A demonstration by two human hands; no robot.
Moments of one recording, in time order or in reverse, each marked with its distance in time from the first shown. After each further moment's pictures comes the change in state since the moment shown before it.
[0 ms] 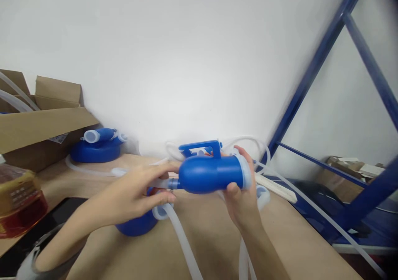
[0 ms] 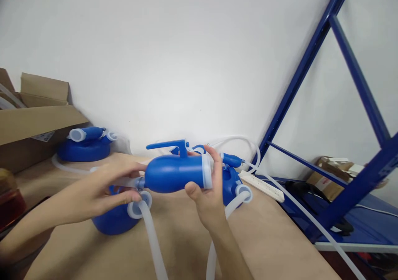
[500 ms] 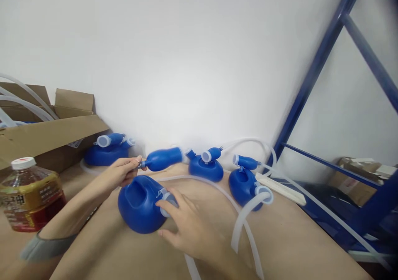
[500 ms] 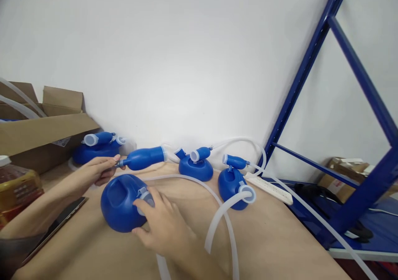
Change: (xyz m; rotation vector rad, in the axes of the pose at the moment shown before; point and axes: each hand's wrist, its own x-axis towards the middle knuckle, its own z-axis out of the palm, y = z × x) left_hand -0.027 -0.071 -0.011 -0.583 0.228 -0.800; right_hand -0.040 0.027 0.066 -0.936 -0.845 0.075
